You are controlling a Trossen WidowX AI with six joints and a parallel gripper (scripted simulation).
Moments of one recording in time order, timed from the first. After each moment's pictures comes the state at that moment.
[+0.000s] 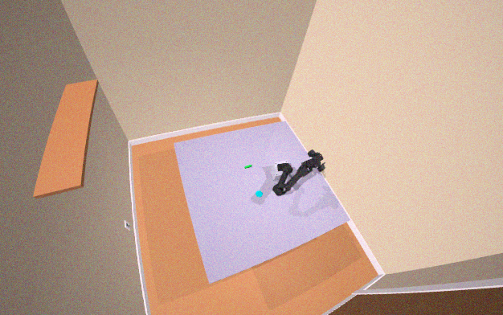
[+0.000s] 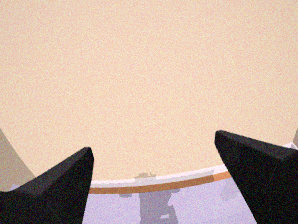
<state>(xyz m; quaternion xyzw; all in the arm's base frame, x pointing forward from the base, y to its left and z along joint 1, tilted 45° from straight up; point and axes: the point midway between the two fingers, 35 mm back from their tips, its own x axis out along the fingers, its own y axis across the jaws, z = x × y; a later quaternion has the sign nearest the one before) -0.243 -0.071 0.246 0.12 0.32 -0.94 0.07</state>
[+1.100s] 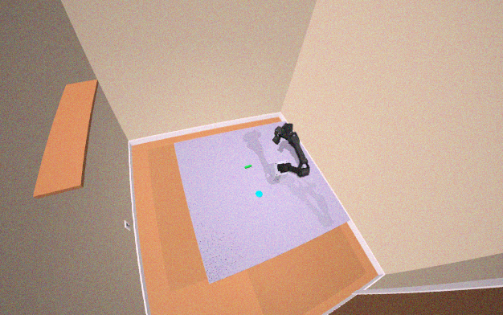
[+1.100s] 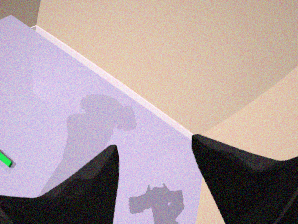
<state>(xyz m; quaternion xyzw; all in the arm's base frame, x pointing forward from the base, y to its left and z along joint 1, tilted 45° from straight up) 0.028 -0.320 0.064 0.19 0.58 -0.33 0.72</state>
